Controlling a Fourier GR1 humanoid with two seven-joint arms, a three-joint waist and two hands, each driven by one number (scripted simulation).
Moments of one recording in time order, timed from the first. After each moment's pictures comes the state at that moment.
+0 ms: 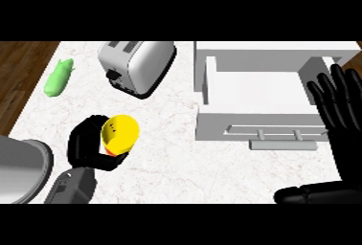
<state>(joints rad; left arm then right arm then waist) -0.26 0.10 0.14 -0.90 0.24 -0.25 -0.85 -0.09 -0.09 -0.05 -2.11 -0.15 0.11 0.21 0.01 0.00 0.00</state>
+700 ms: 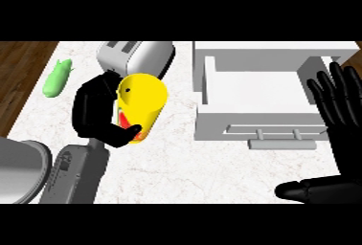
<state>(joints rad) -0.38 0.03 0.02 -1.39 0.30 -0.06 -0.39 -0.10 -0.10 -0.07 -2.08 -0.16 0.13 0.19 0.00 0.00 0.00</state>
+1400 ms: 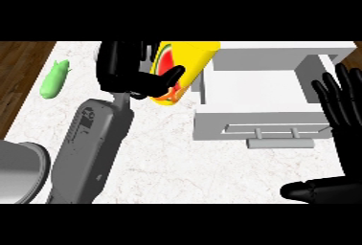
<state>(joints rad) -0.75 0.01 -0.03 -1.31 0.22 0.16 -0.19 -0.09 -0.11 -0.10 -2.08 -0.18 0.14 0.17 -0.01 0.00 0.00</state>
